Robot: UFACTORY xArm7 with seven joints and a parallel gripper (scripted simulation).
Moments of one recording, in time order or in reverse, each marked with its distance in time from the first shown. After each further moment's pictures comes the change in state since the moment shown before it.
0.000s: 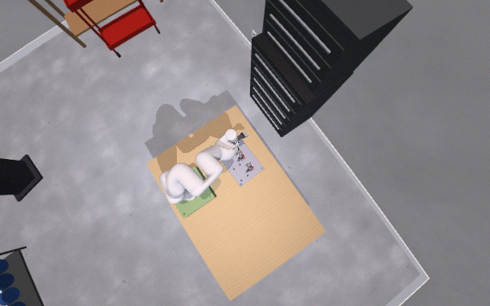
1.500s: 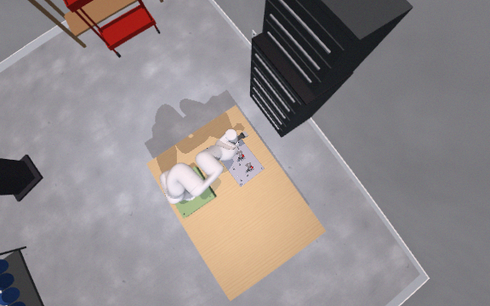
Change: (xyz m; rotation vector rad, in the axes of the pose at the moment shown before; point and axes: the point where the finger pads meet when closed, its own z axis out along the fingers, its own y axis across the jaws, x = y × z) arm 0.000 0.000 0.000 0.000 0.000 0.000
